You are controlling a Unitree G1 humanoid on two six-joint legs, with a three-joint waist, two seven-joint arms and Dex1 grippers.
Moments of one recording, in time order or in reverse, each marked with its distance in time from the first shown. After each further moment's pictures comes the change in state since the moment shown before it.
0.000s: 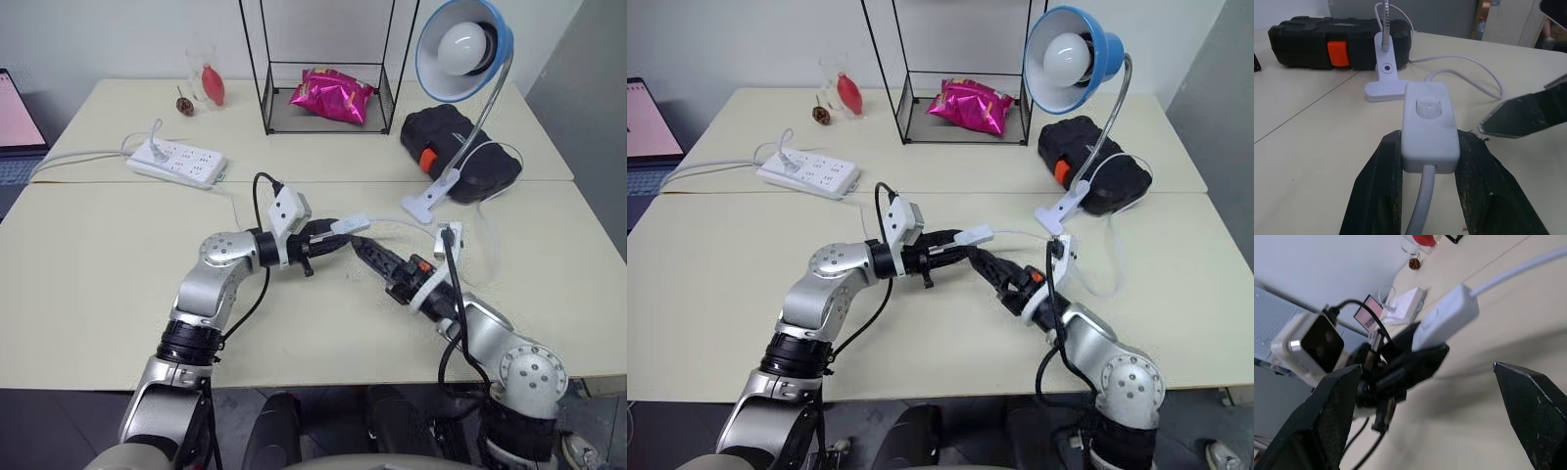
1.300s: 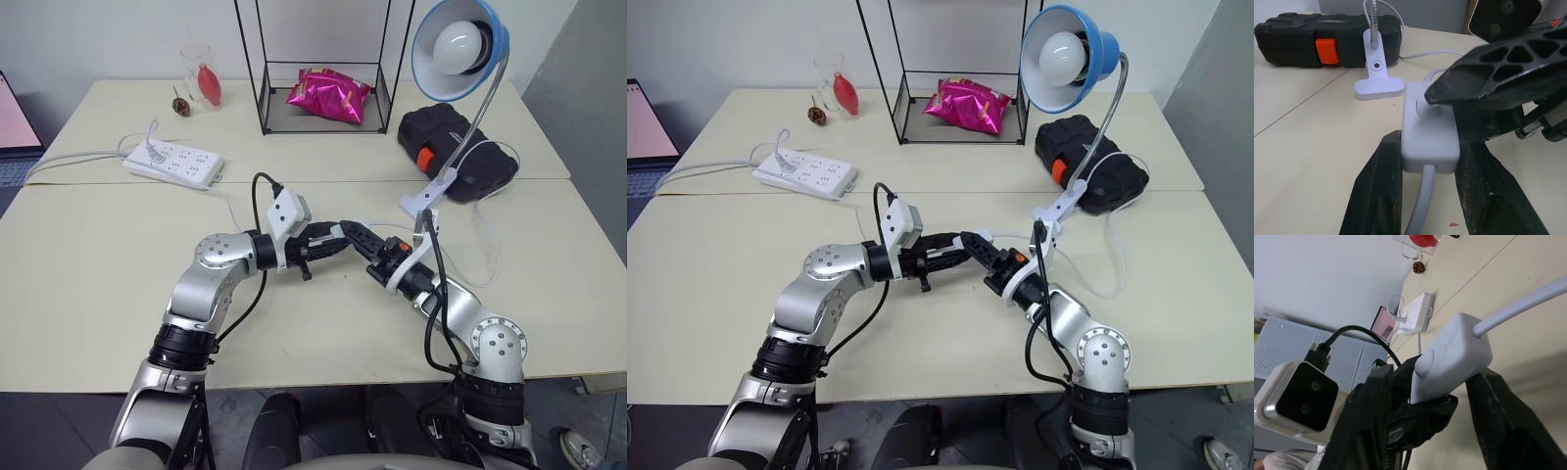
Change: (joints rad) left arm 0.016 0.030 -0.015 -0.060 -0.013 0.034 0.000; right arm -0.093 0.021 0.074 0.203 0.090 -0.113 -0.074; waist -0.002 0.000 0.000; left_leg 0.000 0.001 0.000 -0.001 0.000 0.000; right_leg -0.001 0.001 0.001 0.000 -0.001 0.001
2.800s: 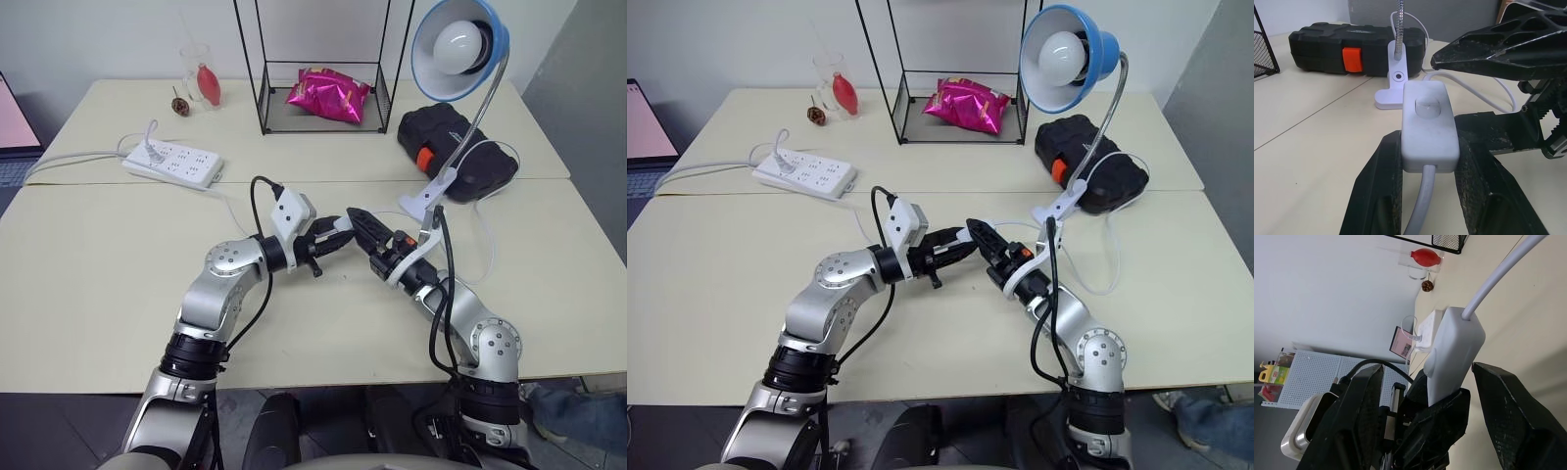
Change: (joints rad) left arm 0.039 -0.062 0.000 -0.047 0.002 0.002 0.154; right arm 0.005 0.011 0.015 0.033 0.153 -0.130 -0.058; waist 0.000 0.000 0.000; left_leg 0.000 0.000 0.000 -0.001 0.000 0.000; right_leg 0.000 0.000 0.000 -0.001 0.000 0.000
